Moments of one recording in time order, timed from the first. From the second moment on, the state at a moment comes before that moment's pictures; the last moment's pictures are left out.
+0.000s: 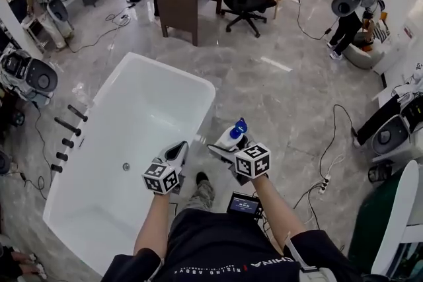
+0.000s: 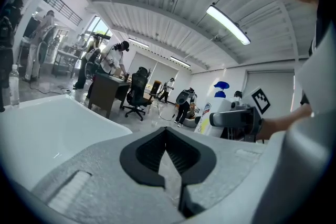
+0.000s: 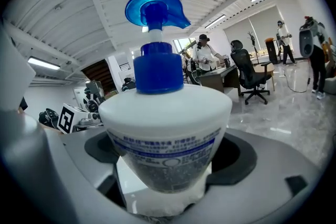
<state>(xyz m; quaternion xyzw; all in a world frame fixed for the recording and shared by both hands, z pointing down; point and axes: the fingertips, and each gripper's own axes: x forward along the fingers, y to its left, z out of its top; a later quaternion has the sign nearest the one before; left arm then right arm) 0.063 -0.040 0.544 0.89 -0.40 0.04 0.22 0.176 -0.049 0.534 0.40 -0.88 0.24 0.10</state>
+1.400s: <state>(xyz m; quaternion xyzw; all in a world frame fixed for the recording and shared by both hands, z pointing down) -0.026 -0.412 0.517 0.75 -0.63 -0.02 0.21 0.049 -0.468 0.522 0.12 -0.96 0.20 0.16</state>
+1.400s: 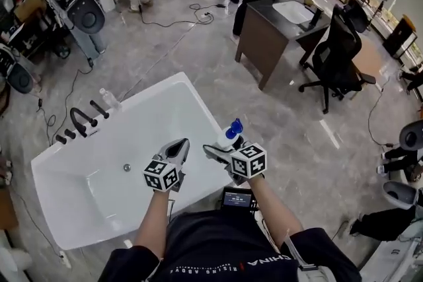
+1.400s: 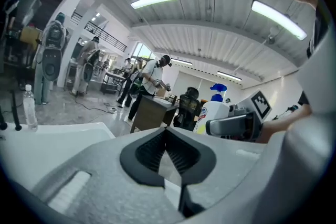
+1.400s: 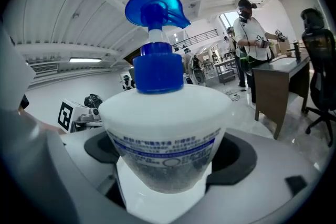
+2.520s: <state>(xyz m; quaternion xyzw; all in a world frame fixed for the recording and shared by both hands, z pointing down) -0.084 -0.380 0.506 0.63 -0.75 -0.03 0.19 -0.037 -0.460 0.521 -0.05 -0.96 0.18 0.19</state>
